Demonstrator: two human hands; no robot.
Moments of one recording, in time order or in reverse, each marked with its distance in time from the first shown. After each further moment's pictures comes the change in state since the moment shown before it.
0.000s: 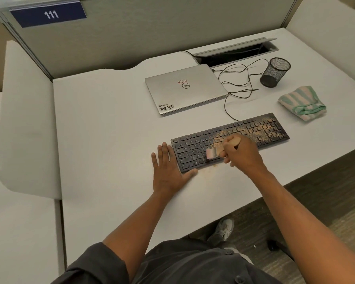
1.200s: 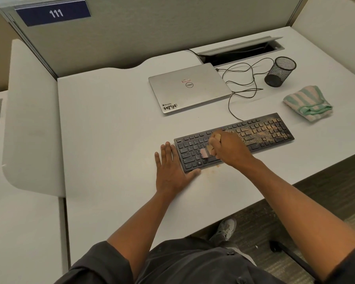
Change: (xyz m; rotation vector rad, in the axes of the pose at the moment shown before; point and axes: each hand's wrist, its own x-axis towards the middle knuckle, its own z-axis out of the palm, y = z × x) left_hand 0.002 -0.002 0.004 0.006 0.013 0.006; right_hand 0.025 -0.024 0.027 -0.332 -0.164 -0.232
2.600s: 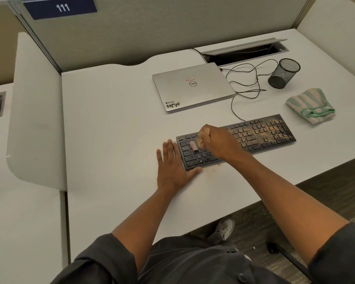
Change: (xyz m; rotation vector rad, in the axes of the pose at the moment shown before) left_hand 0.000 0.001 -0.002 0.001 -0.022 0.001; right_hand 0.015 -0.024 0.012 -0.057 -0.058 -0.038
